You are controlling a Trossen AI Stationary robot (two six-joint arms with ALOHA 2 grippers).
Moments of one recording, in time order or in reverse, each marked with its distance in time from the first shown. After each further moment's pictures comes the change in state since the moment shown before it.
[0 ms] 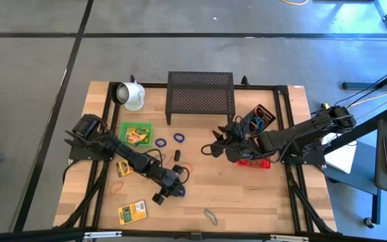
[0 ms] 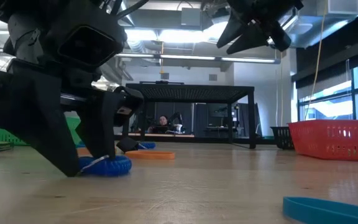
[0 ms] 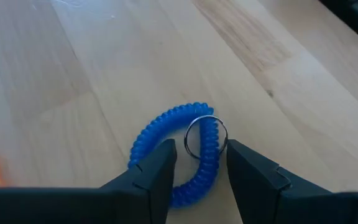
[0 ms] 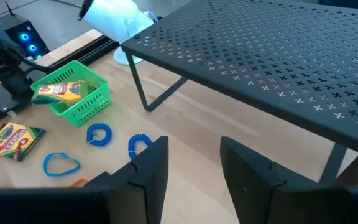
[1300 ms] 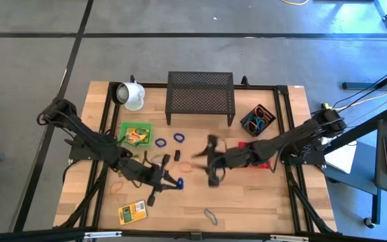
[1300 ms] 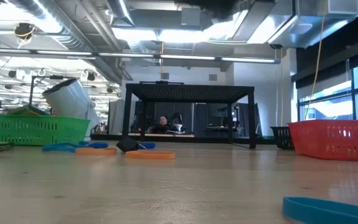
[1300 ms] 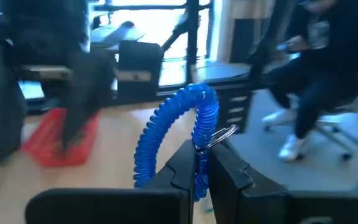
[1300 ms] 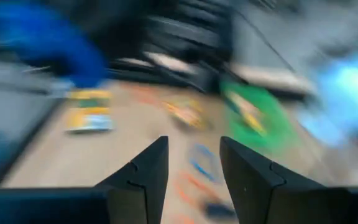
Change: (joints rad) left arm -0.168 -0.487 0.014 0.172 -0.386 -0.143; right arm 0.050 0.140 -0.002 0.636 -0.562 -0.905
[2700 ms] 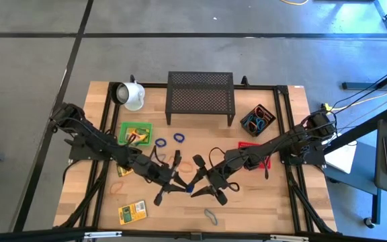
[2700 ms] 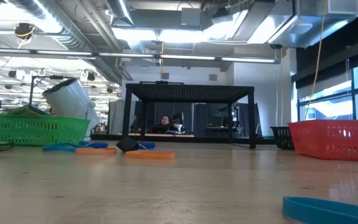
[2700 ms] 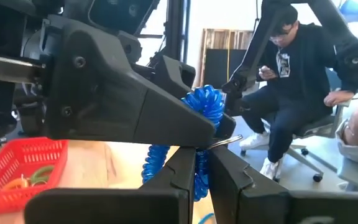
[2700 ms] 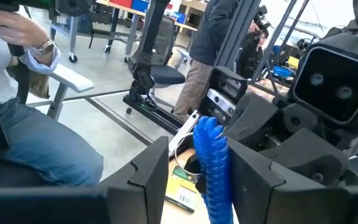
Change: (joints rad) left arm 0.104 0.143 0.002 0.284 0.212 0.014; right arm 0.005 0.135 0.000 0.420 -0.556 -0.312
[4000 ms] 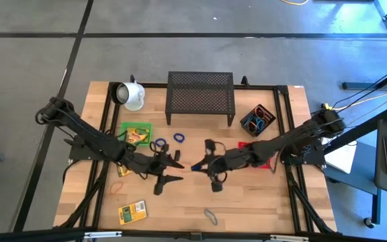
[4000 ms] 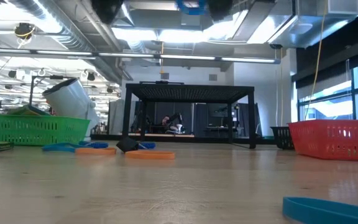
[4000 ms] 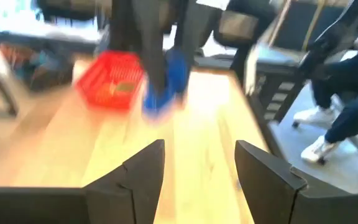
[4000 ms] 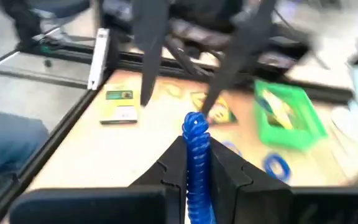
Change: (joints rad) left arm -0.002 -0.181 0.003 -0.489 -0.269 -0.234; right arm 0.000 -0.142 0.000 -0.452 0.446 0.328
